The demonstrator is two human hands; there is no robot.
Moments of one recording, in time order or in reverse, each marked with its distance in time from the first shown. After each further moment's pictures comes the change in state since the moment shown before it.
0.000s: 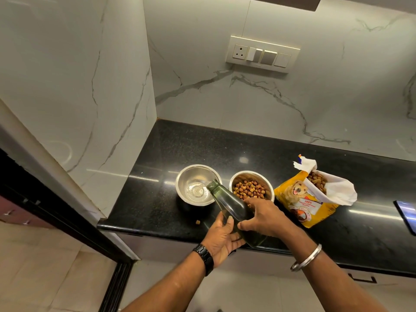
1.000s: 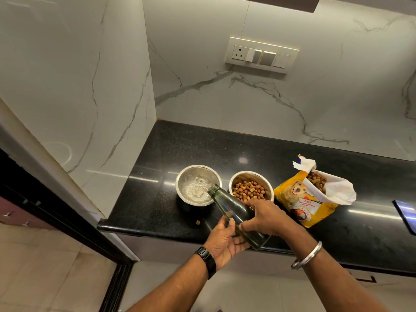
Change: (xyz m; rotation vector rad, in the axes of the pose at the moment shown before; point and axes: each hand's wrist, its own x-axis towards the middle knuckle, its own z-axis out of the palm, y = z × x) left_hand 0.000 -0.007 0.001 -0.076 0.044 -0.053; right_hand -0.002 -0.005 -0.008 -0.059 -0.084 0.050
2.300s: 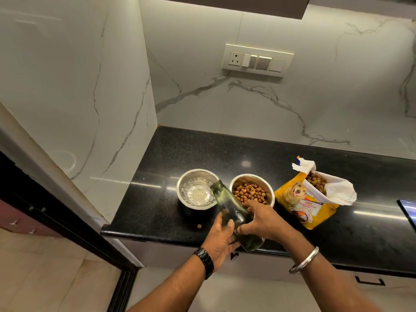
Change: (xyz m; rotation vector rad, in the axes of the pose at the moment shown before) left_hand -0.006 0.009 -0.002 0.264 -0.006 0.160; right_hand 0.000 0.005 0.013 0.151 0.069 -0.034
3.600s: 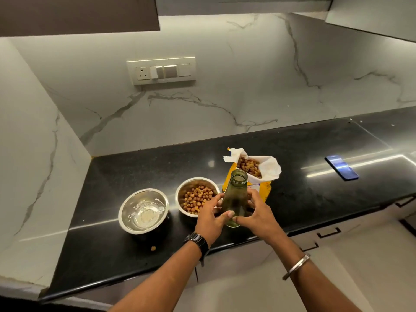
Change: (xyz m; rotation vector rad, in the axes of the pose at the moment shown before) left_hand 0.071 -0.018 0.113 0.927 -0.092 0.397; right_hand -0.063 0.135 -0.013 0.654 0.526 -0.030
